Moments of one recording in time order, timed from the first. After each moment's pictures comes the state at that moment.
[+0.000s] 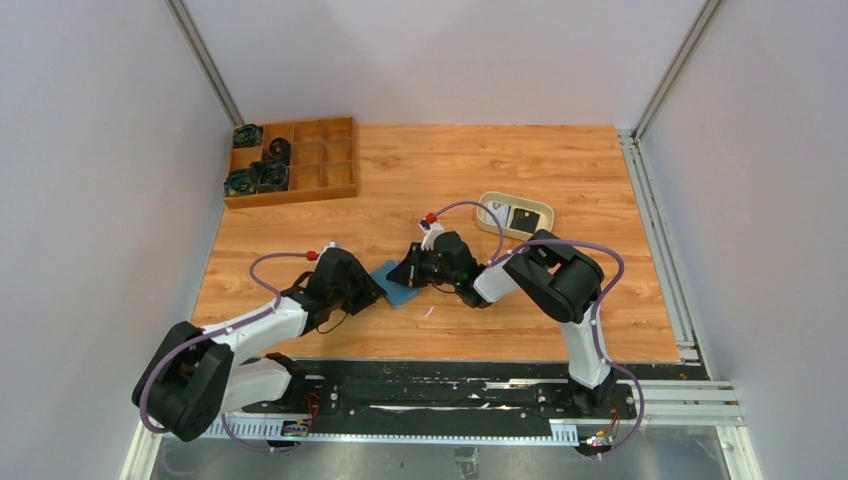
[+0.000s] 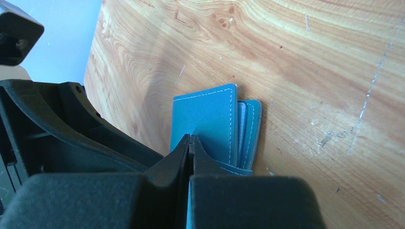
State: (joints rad) left arm -0.50 1.17 0.38 -0.04 0.00 -1.01; right arm 0.82 2.06 0.85 0.83 -0.30 0.78
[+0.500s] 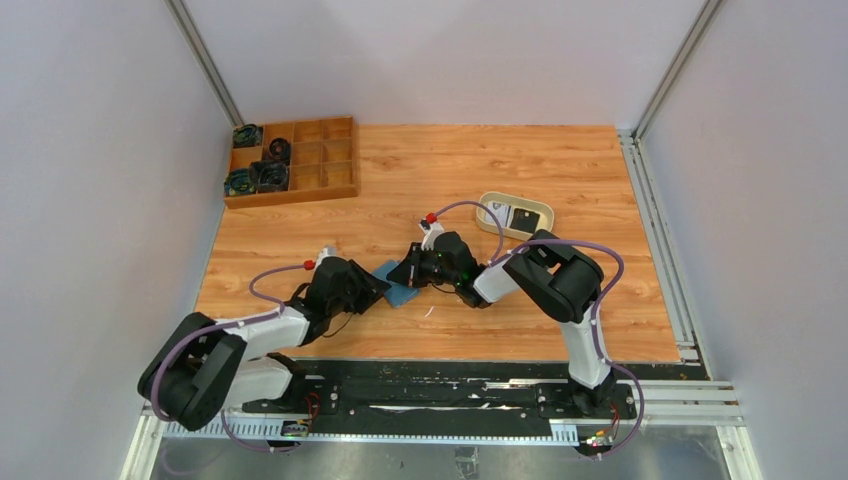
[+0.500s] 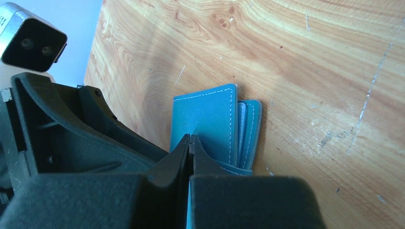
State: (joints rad) left arm -0.50 1.18 0.23 0.28 0.00 -1.19; right arm 0.82 2.06 0.85 0.83 -0.30 0.78
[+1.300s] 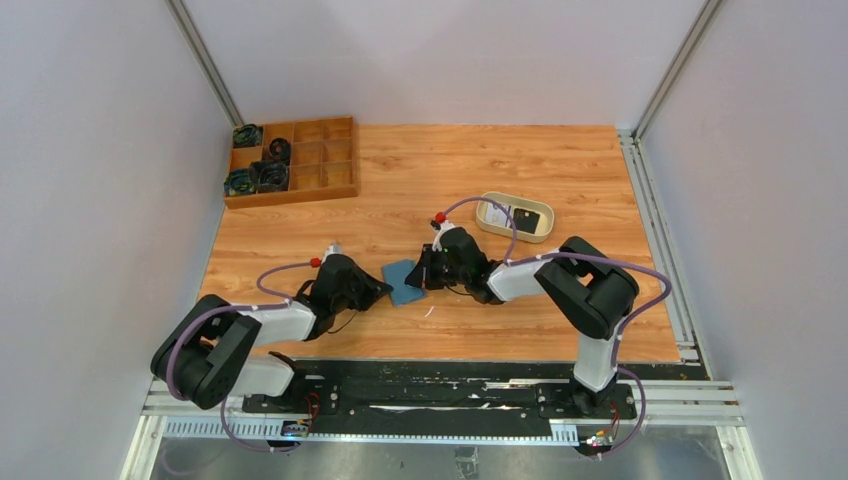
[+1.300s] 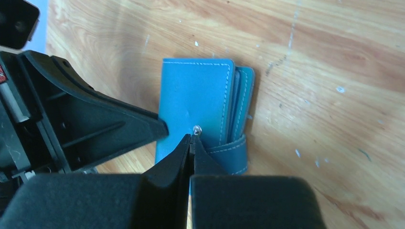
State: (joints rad) left arm -0.50 1.32 0.24 0.42 0.04 -1.21; right arm 0.81 1.88 0.81 0.56 -0.25 0.74
